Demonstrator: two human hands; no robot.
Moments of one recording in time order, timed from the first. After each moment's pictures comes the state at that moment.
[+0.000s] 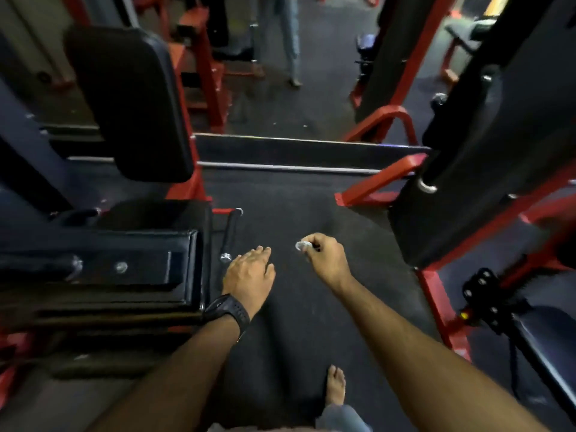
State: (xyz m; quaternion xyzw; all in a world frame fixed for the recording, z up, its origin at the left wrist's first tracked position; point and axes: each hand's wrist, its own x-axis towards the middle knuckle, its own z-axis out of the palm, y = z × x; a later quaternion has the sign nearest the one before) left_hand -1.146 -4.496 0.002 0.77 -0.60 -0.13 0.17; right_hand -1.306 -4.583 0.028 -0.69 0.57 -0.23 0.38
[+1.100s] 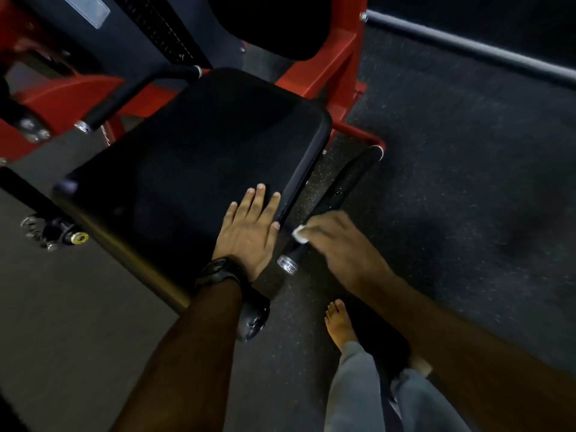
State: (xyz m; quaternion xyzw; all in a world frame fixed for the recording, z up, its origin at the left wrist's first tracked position) left_hand -0.968 -4.608 -0.223 0.91 -0.37 -0.17 -0.06; right_hand -1.102 -4.758 -0.250 -0.94 0.04 -0.08 0.33
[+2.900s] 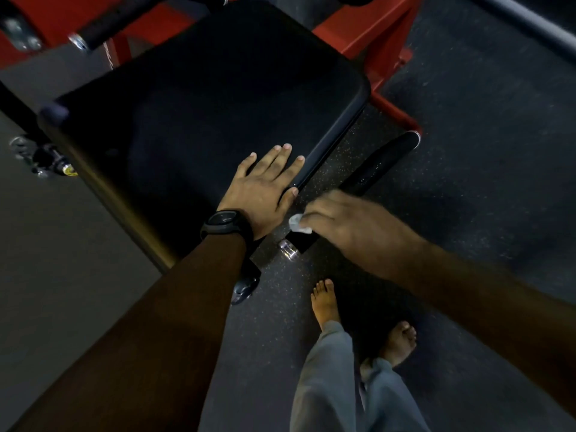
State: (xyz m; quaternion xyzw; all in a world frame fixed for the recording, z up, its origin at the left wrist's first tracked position) left_hand -0.942 -4.618 -0.253 0.90 -0.41 -0.14 -0.06; right_hand -1.065 -4.802 -0.206 -0.95 -0.19 0.09 0.25
